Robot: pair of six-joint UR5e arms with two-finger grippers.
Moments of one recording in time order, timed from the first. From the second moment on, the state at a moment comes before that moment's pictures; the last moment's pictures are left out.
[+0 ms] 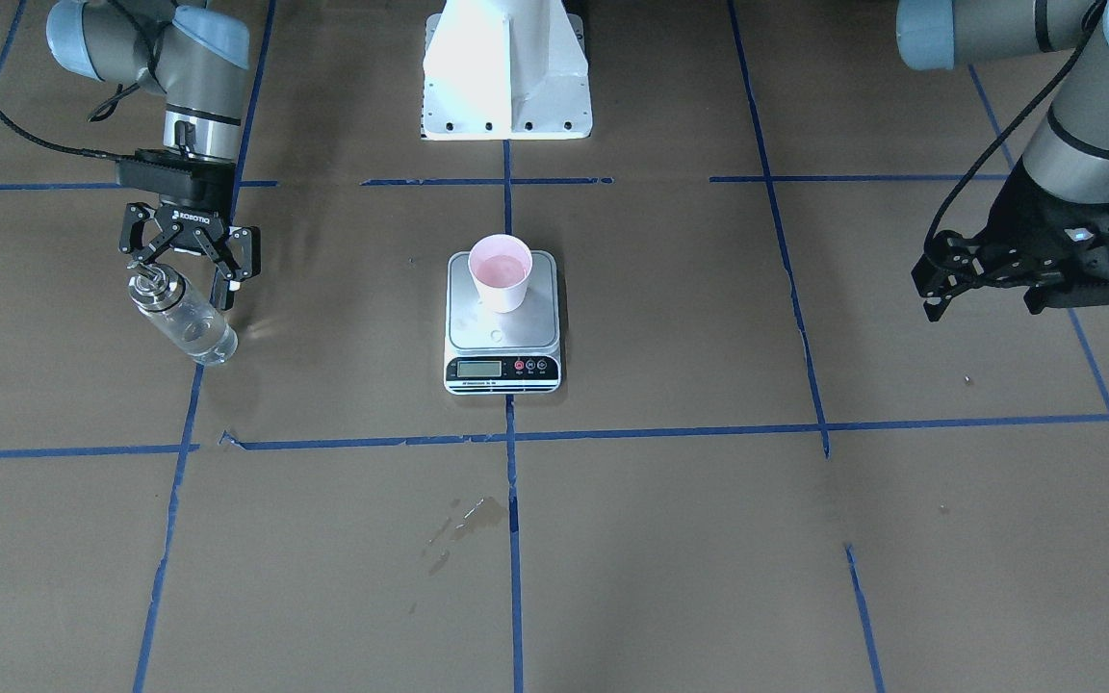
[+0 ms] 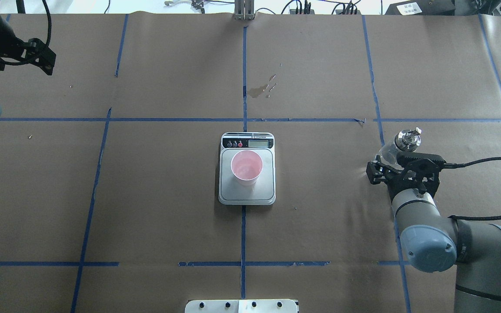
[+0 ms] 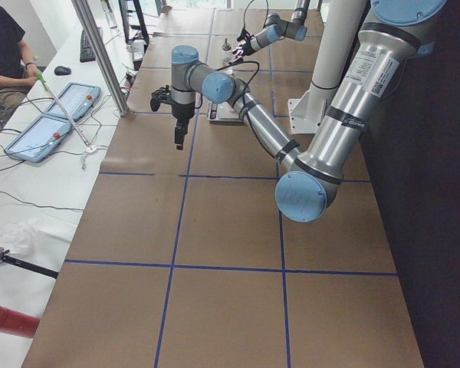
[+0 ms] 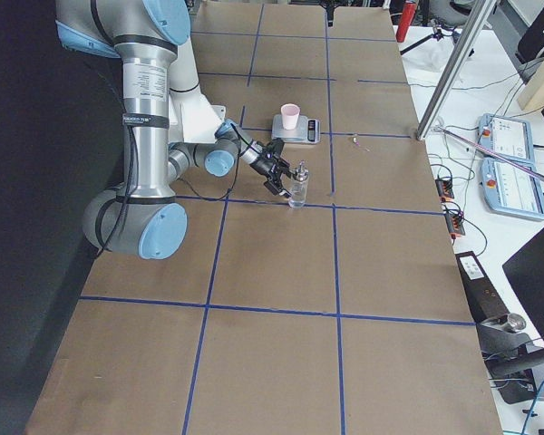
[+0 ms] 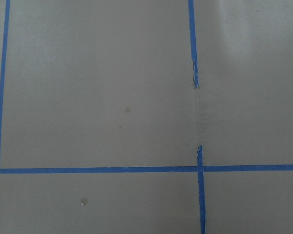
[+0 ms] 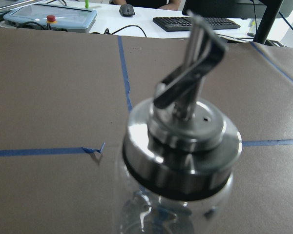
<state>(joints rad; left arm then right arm) -1.10 -1.99 -1.93 -1.29 -2.05 -0.63 0.28 -1.60 1.97 -1.31 0.86 1.53</state>
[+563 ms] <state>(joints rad) -1.11 -1.99 -1.93 -1.29 -2.05 -0.64 0.29 -1.59 1.94 -1.31 0.86 1.52</state>
